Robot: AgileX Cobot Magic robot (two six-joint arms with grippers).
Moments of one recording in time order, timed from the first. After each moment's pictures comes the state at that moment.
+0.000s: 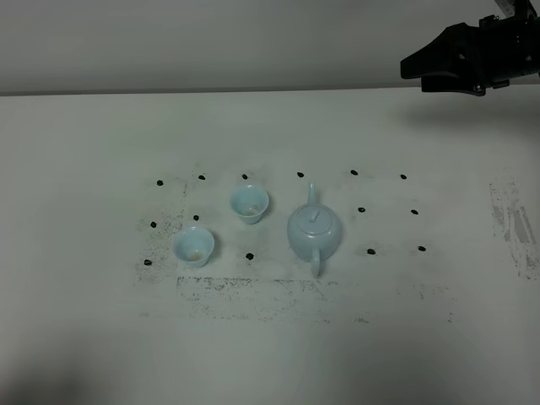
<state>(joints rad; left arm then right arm) -0.02 0.00 -0.46 -0.08 1.06 0.09 -0.20 2.13 -1.76 1.09 1.21 -0.75</state>
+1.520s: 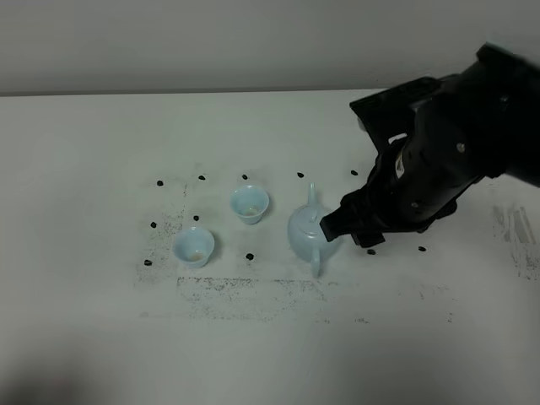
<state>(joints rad) -0.02 0.00 -0.46 -0.08 1.06 0.09 0.53 1.63 -1.22 -0.11 0.93 0.28</state>
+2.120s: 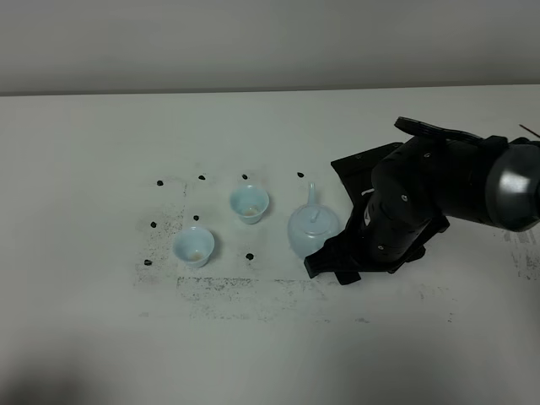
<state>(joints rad) -0.02 0.00 -0.46 -0.08 1.06 0.09 0.53 1.83 -1.13 -0.08 0.75 0.32</state>
